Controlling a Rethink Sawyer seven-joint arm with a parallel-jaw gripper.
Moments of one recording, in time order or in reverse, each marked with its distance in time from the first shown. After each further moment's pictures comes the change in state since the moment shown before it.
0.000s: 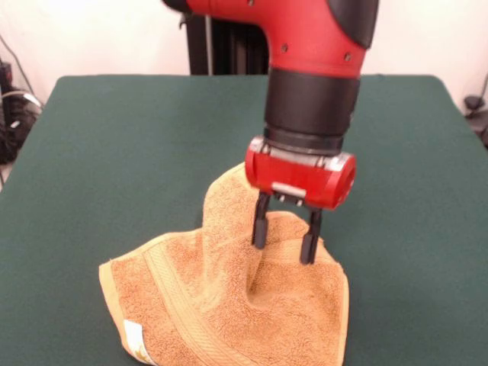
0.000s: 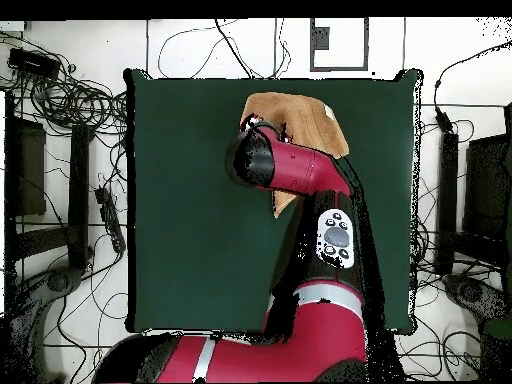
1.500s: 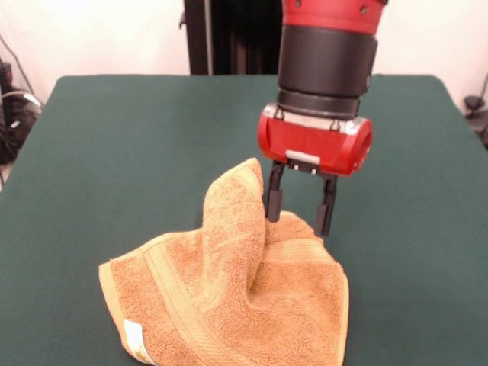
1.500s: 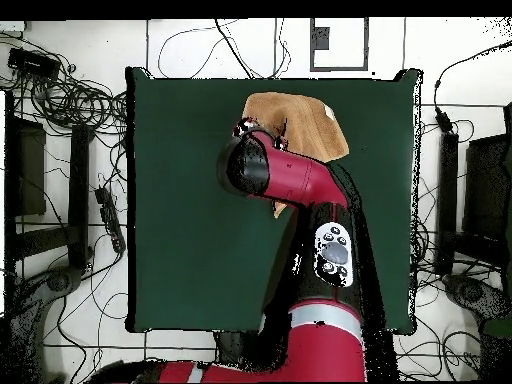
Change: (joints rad) arm 0.012 -0.045 0.001 0.085 0.046 -0.014 0.000
